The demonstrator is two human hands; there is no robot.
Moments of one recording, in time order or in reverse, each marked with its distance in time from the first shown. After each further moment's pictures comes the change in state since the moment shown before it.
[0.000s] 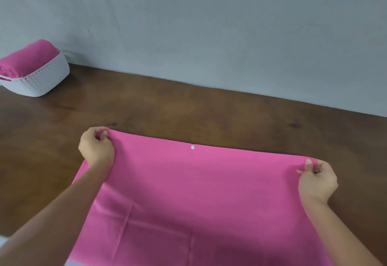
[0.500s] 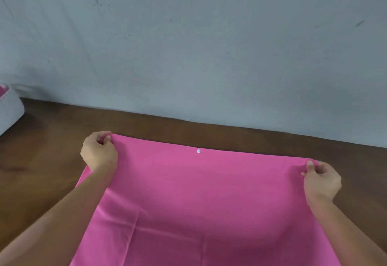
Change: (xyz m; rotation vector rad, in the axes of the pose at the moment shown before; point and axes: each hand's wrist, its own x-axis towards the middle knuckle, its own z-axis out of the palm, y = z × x) left_hand 0.110 0.074 0.138 -0.098 -0.059 -0.014; right_hand 0.099 -0.064 0.110 -0.019 0.095 0.051
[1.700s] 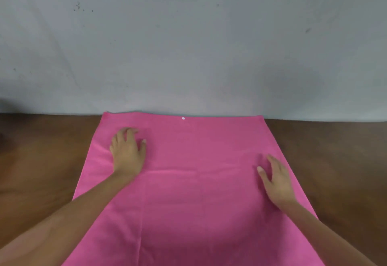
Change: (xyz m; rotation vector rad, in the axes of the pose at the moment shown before) left_hand -0.029 0.006 0.027 0.296 -0.449 0.644; right_hand -0.095 0.033 -0.037 -0.604 -0.362 -0.375
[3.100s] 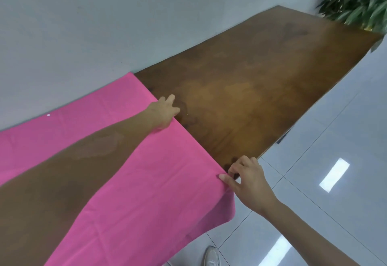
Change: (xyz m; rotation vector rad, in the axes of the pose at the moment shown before) left_hand -0.189 0.407 0.135 0.536 -0.832 0.862; right_hand -0.291 0.181 -0.120 0.130 0.070 0.164
